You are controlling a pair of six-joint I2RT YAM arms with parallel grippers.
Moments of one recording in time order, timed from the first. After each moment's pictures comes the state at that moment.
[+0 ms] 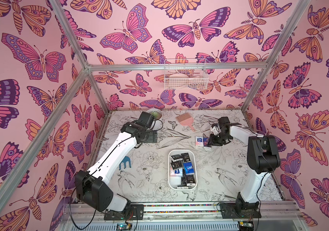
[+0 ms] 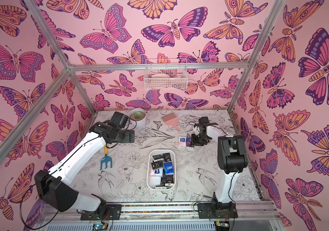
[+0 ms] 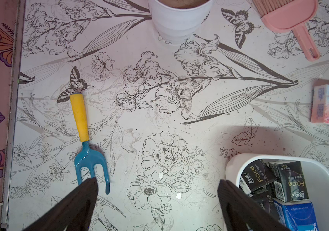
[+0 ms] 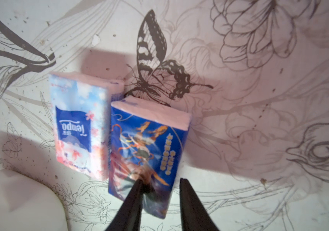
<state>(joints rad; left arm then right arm) -0.43 1.47 1.44 -1.05 -0.24 -0.40 0.16 1.94 1.33 -0.74 -0.30 0.07</state>
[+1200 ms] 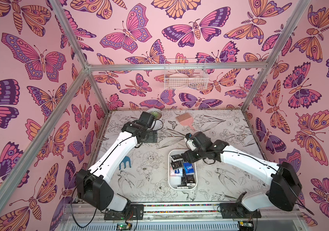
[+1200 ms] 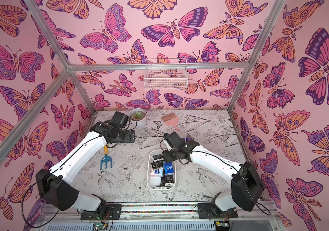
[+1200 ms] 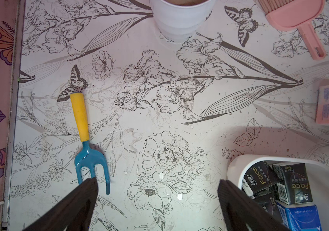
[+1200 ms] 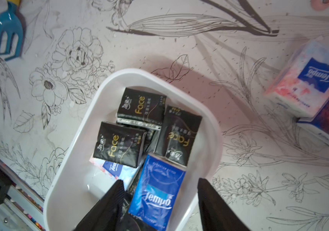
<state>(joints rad) -0.43 1.48 1.44 -1.05 -0.25 -0.41 0.90 1.46 1.09 -0.68 0.02 0.33</state>
